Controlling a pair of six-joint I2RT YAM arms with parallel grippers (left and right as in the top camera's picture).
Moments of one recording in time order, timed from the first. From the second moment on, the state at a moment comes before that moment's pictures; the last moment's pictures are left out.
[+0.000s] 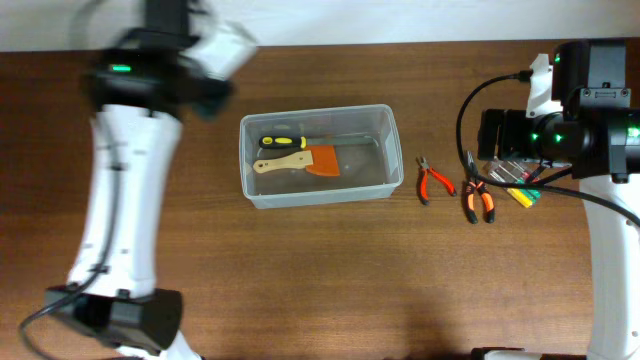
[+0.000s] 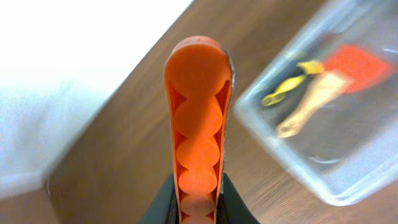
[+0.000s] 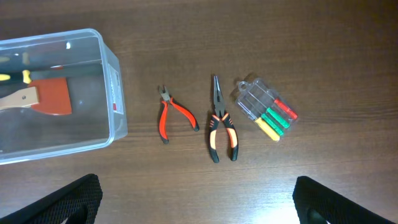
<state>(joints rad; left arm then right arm) -0.24 1.84 2.13 -1.23 -0.07 0.68 -0.03 1.49 1.82 -1.37 0.03 0.06</state>
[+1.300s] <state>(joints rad) -0.57 2.24 2.16 -0.94 -0.36 0.63 -0.03 1.49 1.82 -1.35 0.03 0.06</state>
